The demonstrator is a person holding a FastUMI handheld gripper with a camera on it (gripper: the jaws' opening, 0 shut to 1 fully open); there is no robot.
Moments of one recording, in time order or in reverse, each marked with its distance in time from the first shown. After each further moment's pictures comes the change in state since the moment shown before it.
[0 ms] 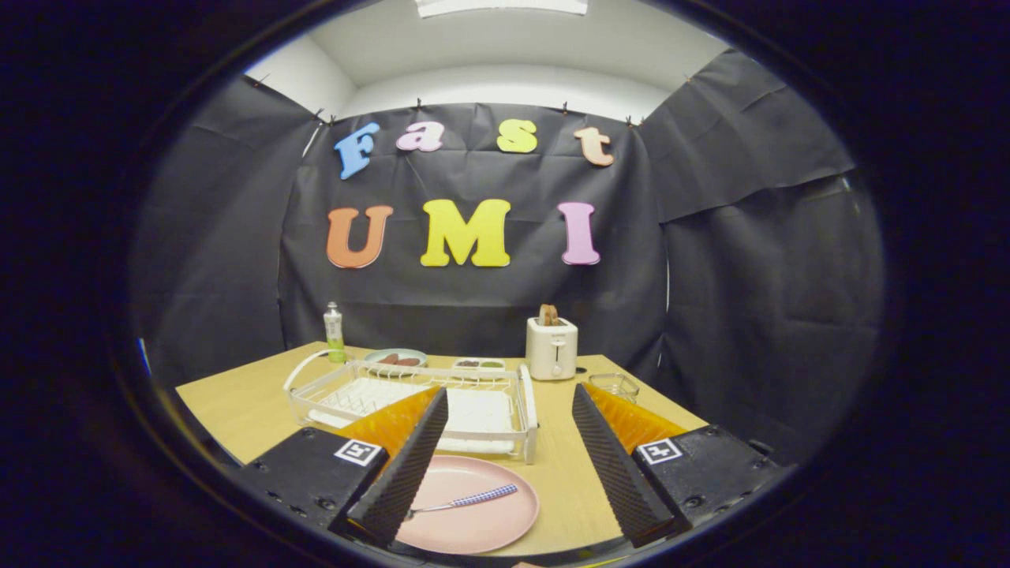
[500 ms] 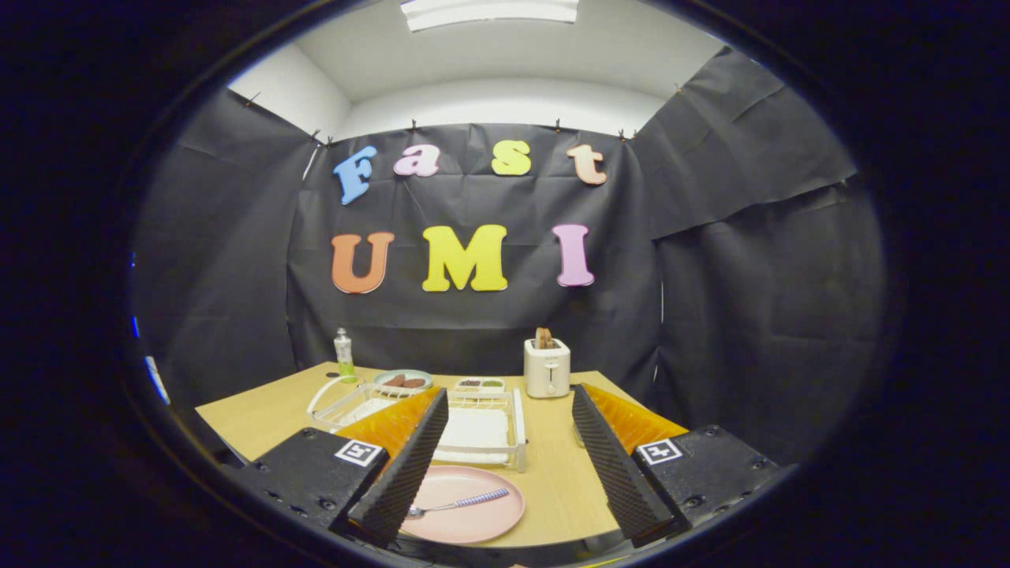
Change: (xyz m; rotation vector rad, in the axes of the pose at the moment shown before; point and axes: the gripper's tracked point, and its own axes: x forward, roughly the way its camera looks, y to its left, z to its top) arm -0.053 -0.026 0.050 0.026 -0.046 -0.010
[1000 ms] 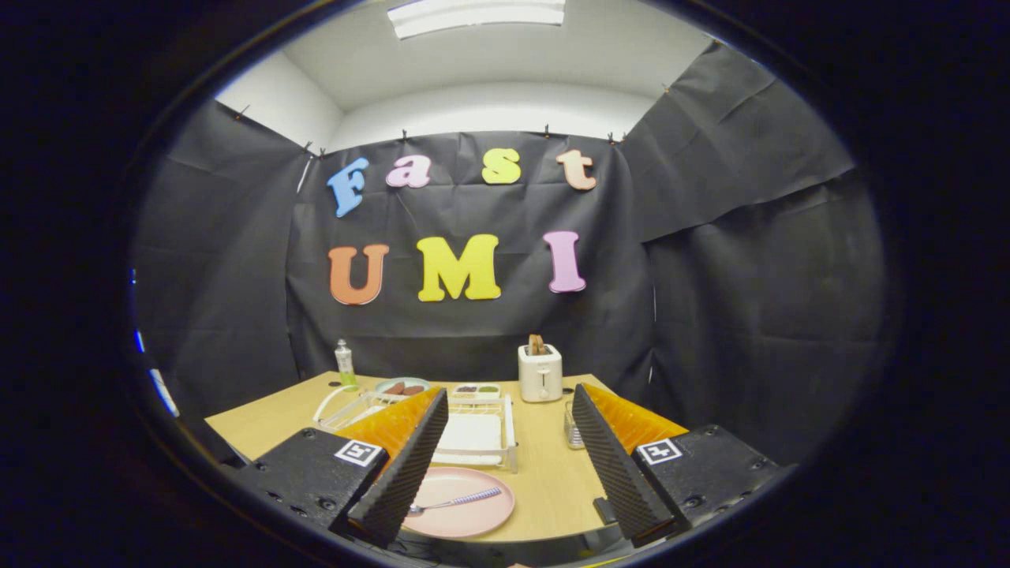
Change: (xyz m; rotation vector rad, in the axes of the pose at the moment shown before) arm -0.022 -0.016 0.017 0.028 -0.014 0.006
